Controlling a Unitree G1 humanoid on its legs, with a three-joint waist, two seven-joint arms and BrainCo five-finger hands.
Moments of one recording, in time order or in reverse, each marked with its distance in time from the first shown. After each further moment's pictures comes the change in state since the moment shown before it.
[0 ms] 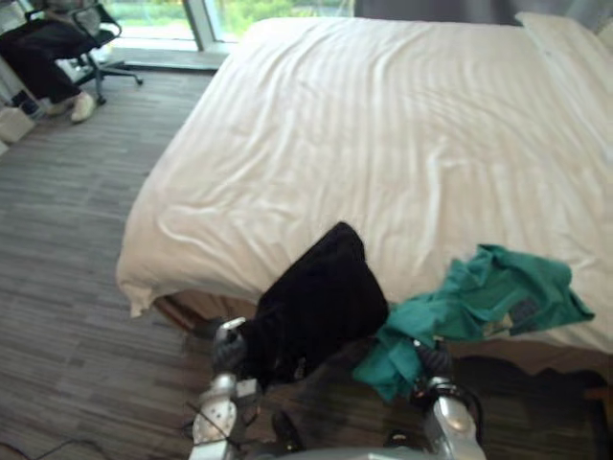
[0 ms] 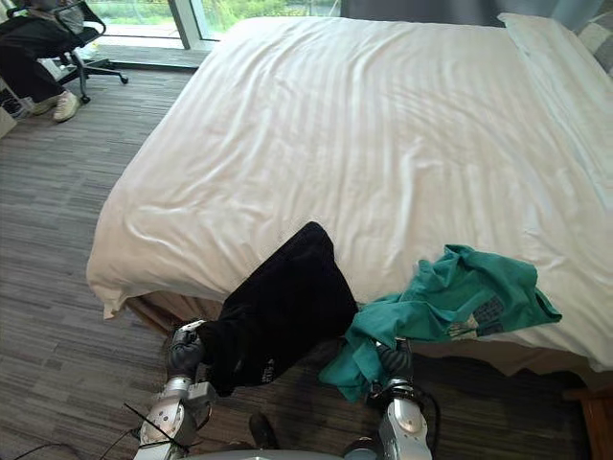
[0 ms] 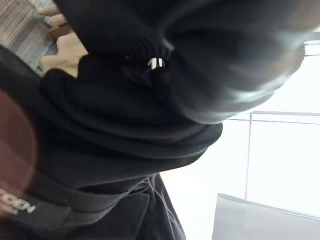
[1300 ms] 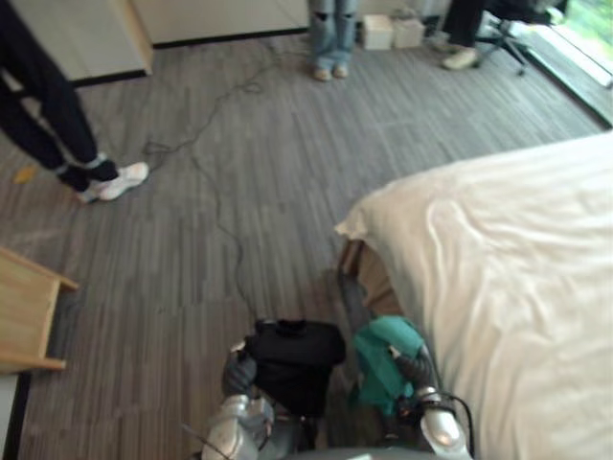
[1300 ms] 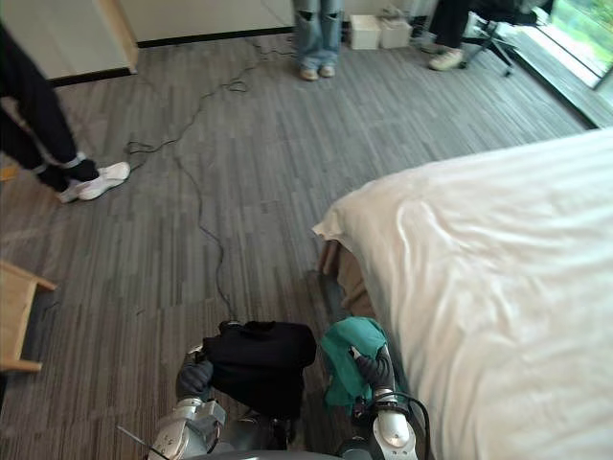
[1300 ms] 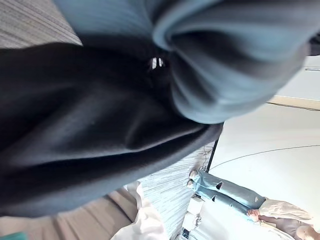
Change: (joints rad) left arm 0.112 -0.025 -0.140 -0.040 -0.175 0.027 0.012; right arm 0.098 -0.027 0.142 -0.119 -0.086 0.025 -0.005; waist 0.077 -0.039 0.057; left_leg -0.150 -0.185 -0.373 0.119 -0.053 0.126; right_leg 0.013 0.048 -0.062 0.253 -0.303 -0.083
